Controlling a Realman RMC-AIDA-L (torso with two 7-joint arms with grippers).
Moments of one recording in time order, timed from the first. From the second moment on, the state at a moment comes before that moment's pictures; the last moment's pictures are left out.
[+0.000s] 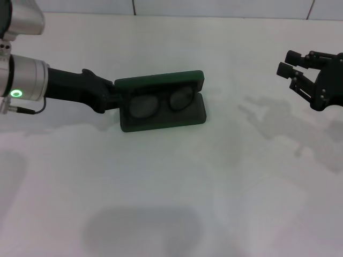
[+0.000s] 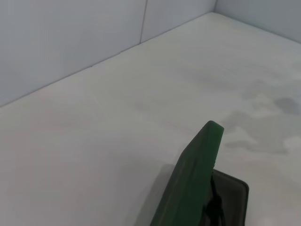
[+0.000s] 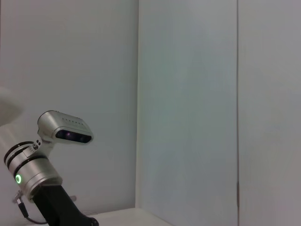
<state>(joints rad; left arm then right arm) -0.97 -1.99 2.85 -0.53 0.00 1.49 -1.30 0.33 2.00 -1.23 -0.71 -1.15 -1.35 1.00</state>
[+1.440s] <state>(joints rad) -1.01 -1.98 2.85 -0.51 0.03 1.54 -1.27 0.33 2.00 -1.23 -0.70 -1.16 -1.36 1.00</state>
